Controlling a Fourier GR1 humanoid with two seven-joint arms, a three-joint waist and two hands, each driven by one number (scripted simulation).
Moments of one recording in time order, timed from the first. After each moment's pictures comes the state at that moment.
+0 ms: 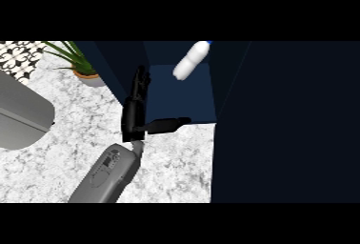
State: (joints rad) left arm -0.45 0.04 -0.34 -1.13 0.22 0.61 -0.30; right arm 0.51 -0.10 0.33 -2.08 -0.24 0.20 -0.22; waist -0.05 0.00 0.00
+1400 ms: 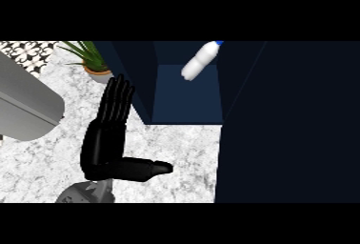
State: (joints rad) left arm -0.16 0.12 -0.36 -1.71 0.32 0.34 -0.23; right arm 0.60 -0.12 0.39 -2.16 -0.20 0.13 -0.21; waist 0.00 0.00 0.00
